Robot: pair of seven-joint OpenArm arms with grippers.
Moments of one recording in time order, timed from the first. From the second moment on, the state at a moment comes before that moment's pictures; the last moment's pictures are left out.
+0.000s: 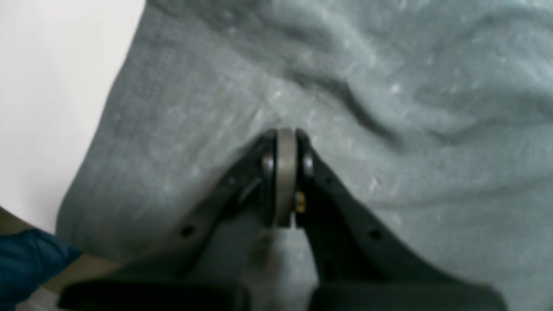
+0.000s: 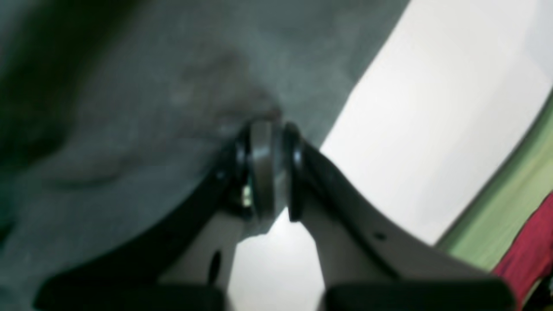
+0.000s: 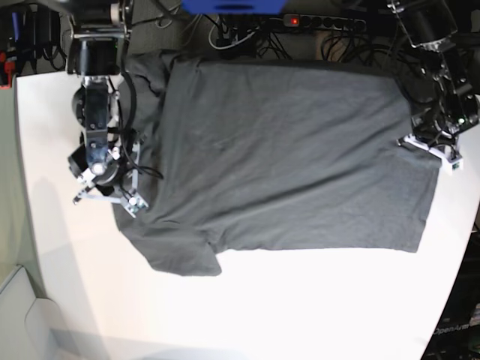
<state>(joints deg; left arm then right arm) 2.8 -15.8 -28.9 82.6 -18.0 -5.4 60.9 9.1 5.5 7.2 78.1 -27.5 39.0 -48.2</state>
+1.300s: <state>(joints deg) -10.4 -13.7 -24.6 82.3 -18.3 -4.9 68.9 35.7 10.7 13.4 48.7 -27.4 30.4 -23.5</state>
